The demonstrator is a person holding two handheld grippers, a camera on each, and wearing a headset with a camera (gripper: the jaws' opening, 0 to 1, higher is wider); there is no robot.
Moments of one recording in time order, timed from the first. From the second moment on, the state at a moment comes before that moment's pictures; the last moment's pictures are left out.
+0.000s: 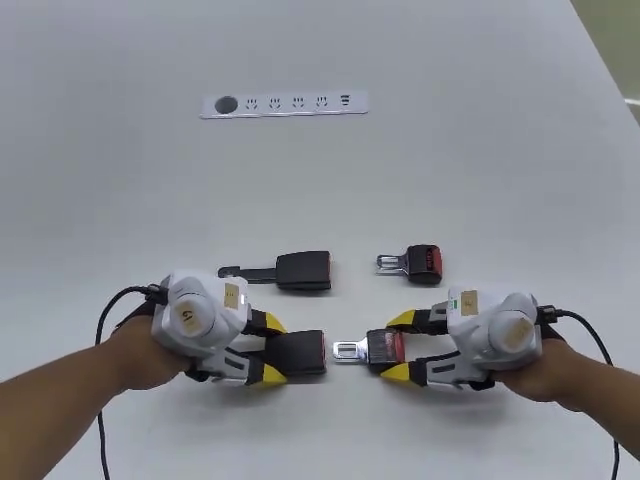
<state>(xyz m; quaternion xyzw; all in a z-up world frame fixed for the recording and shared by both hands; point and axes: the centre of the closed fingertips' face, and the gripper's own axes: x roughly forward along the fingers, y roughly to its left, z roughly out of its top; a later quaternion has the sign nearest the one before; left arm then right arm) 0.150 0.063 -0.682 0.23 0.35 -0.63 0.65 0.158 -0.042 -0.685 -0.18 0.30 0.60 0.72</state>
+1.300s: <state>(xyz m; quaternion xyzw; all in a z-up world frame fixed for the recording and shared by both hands) 0.153 0.063 -0.693 0.22 0.36 -0.63 0.65 0.157 0.000 -0.696 -0.20 0.31 0.60 0.71</state>
